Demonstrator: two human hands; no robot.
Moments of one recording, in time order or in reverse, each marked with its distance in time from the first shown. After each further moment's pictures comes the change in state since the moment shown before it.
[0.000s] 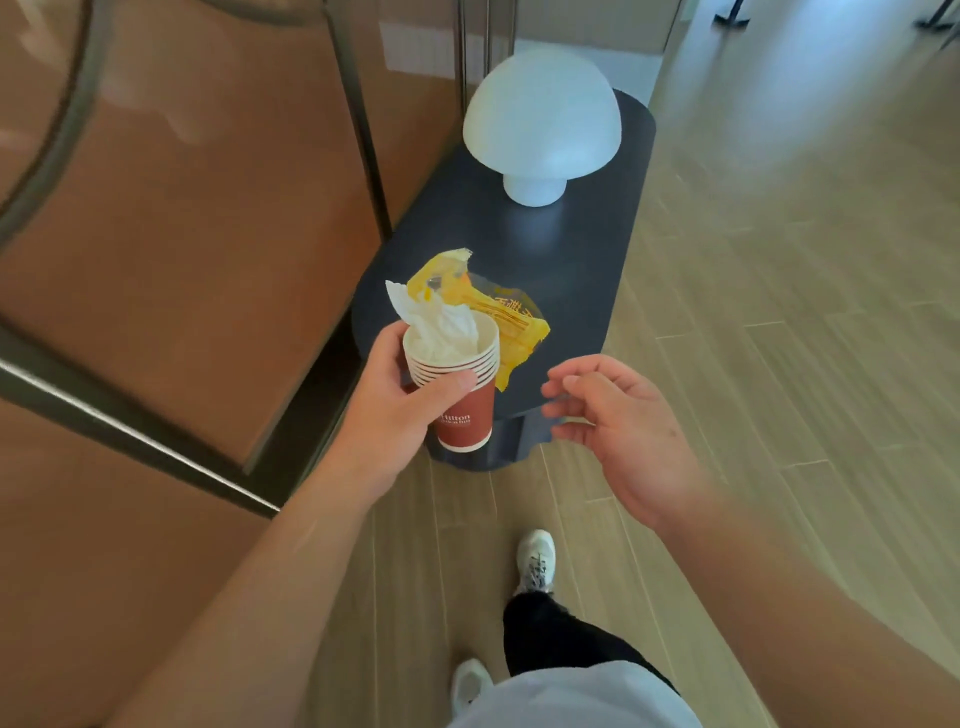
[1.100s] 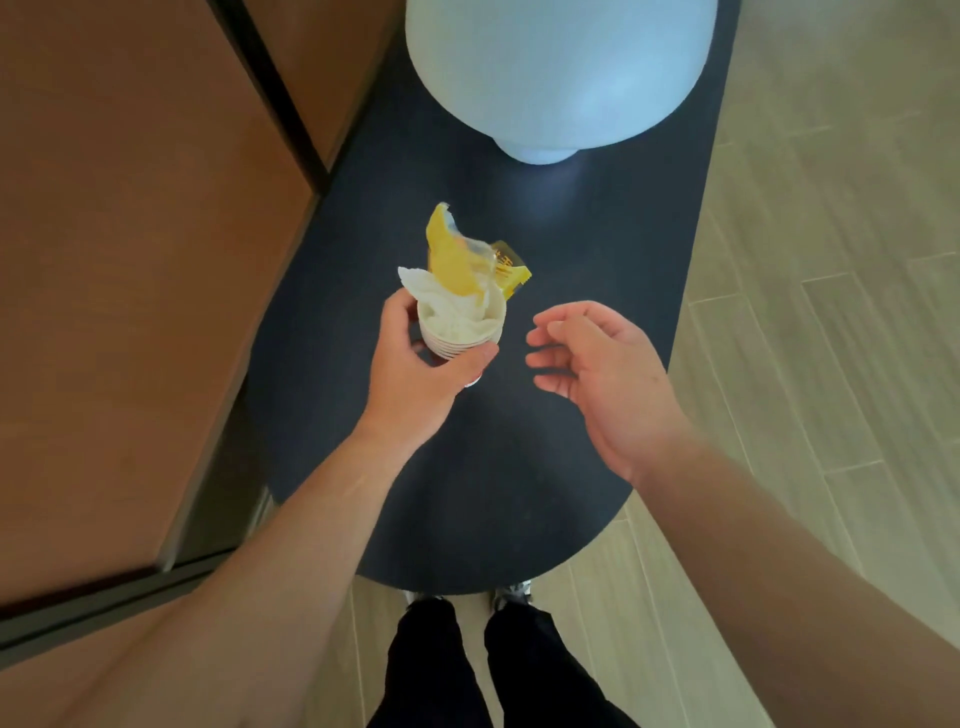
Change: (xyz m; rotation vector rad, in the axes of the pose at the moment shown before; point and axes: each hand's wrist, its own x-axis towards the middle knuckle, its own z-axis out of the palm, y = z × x) left_hand 0.406 -0.162 0.048 0.157 0.074 -0.087; right_hand 0.434 0.034 -0.024 -0.002 0.132 0.211
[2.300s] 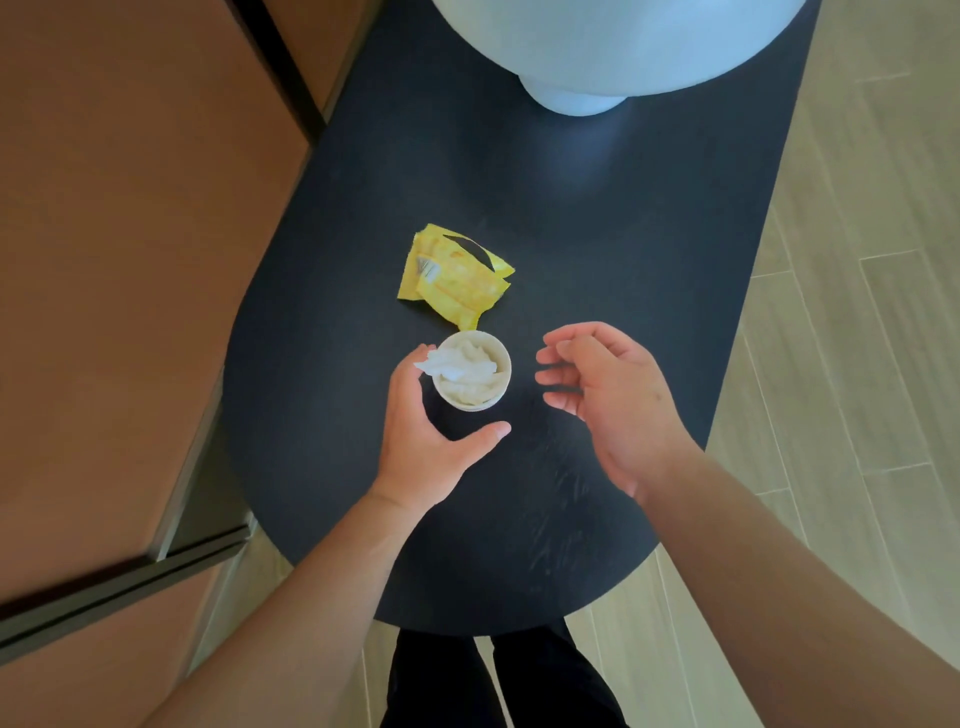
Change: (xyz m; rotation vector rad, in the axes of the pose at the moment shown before) left_hand 0.003 -0.125 -0.006 0.343 -0.005 -0.097; right_hand 0.074 0.059 0.005 -0.040 0.026 0.163
